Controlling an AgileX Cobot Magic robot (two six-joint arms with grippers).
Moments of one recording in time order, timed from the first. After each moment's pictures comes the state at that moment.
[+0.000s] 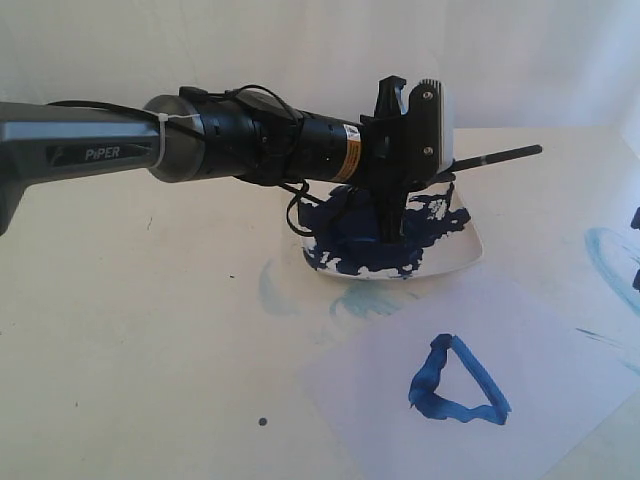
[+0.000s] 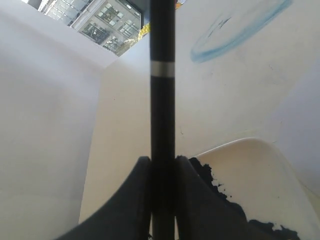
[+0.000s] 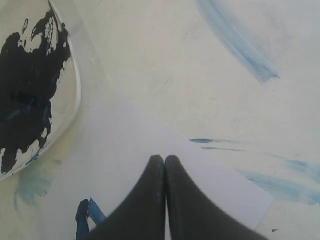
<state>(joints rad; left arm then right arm) -0.73 2.14 -1.69 1.67 -0.42 -0.63 -0.27 1.42 -0.69 0.91 0.59 -0.61</state>
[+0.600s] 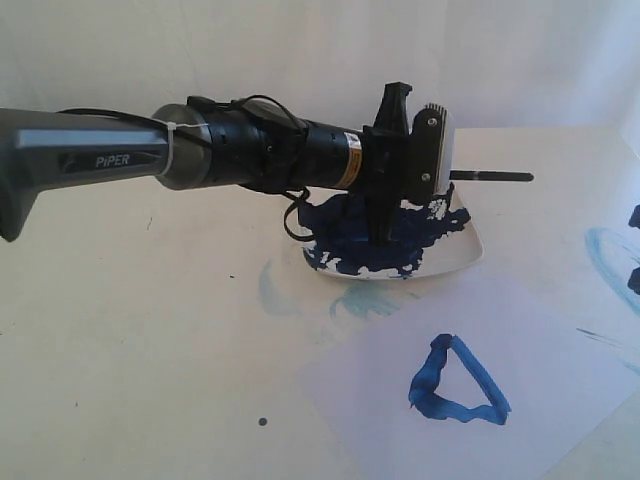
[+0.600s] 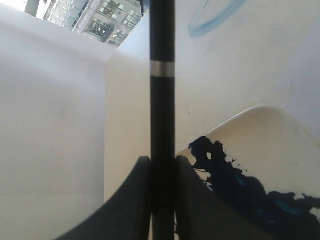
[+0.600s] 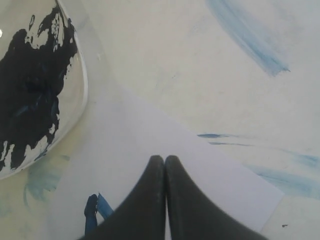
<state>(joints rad) -0.74 2.16 -1.69 1.67 -0.36 -0.45 -0.27 1.42 -0.69 0.93 0.62 -0.61</state>
